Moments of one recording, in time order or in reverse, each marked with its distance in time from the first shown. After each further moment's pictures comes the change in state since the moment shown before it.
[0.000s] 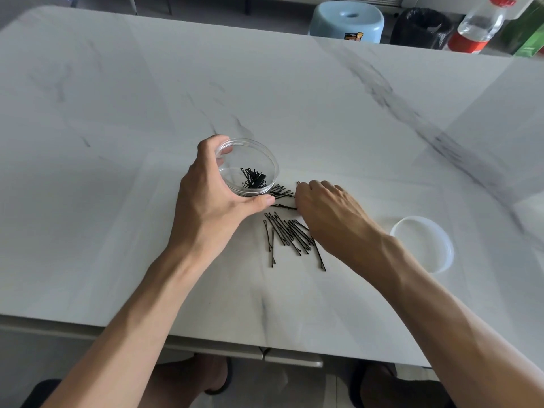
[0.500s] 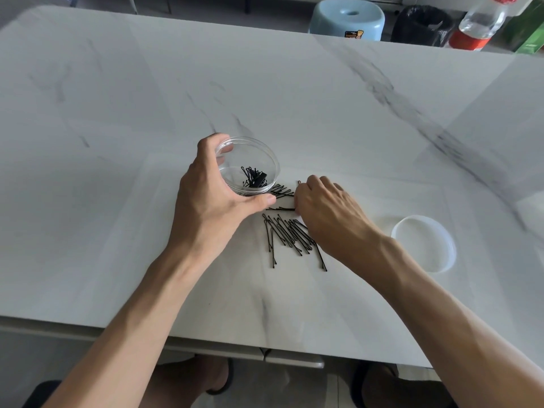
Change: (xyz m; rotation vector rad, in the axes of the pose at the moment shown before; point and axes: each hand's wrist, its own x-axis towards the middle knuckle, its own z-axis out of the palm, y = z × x) left_hand 0.000 0.000 0.000 -0.004 0.000 0.006; right_hand 0.000 0.000 0.004 -0.013 0.010 -0.008
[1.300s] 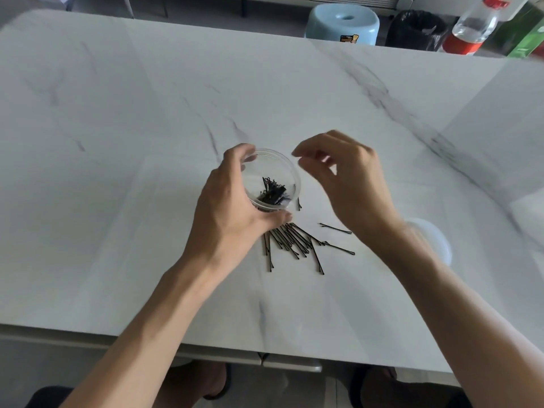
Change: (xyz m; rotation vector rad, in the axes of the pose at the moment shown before) left_hand -0.007 0.011 0.016 0.042 -0.069 0.088; right_hand 0.016 0.017 -0.032 0.685 0.460 0.175
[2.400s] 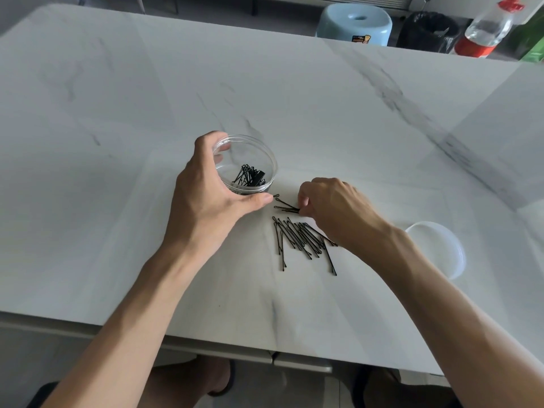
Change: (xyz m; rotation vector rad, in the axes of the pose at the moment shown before) left_hand 0.008 -0.023 -0.032 -0.051 0.082 -0.082; right_hand -0.011 0.014 0.030 -0.509 -0.501 0.032
